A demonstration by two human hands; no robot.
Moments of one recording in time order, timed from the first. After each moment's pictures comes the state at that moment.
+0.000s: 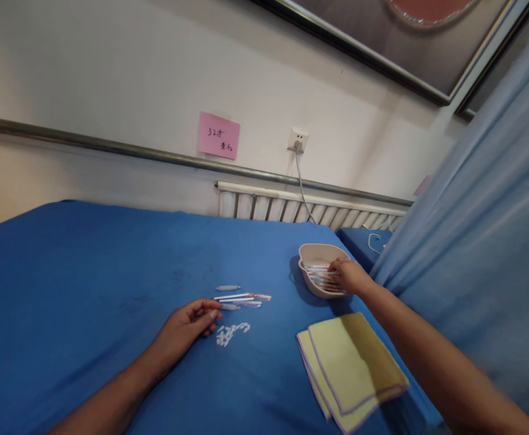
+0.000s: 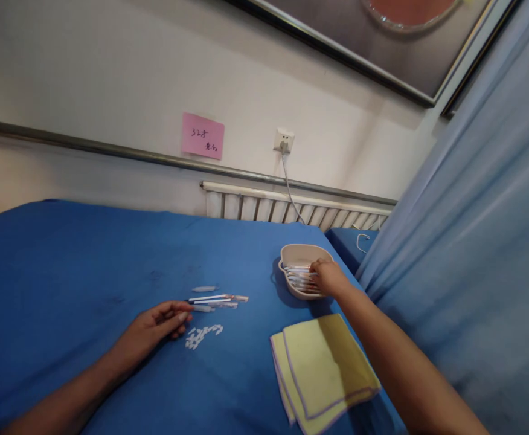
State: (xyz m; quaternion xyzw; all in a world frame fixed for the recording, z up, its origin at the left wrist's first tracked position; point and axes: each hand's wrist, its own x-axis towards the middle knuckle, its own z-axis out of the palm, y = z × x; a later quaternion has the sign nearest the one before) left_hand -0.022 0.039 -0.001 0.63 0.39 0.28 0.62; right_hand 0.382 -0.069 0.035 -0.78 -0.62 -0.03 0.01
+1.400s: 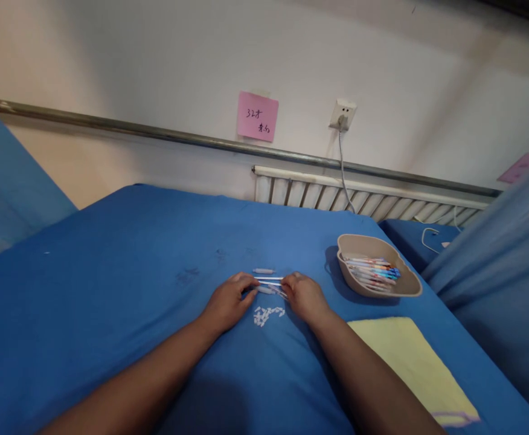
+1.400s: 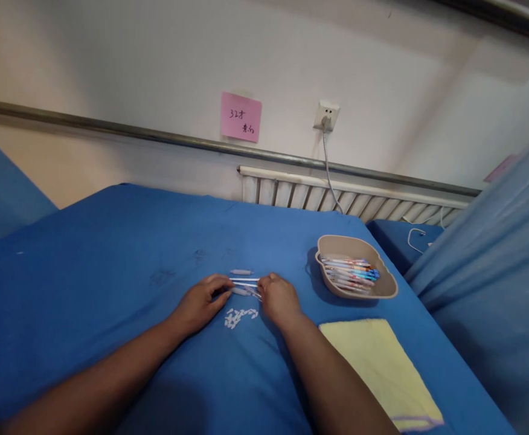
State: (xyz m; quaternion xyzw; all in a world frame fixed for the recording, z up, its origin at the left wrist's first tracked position) left_hand -0.020 0.048 -0.020 0.87 0.34 0.25 0.26; right_hand 0.178 -0.023 -0.018 -0.71 -0.68 0.08 0.13
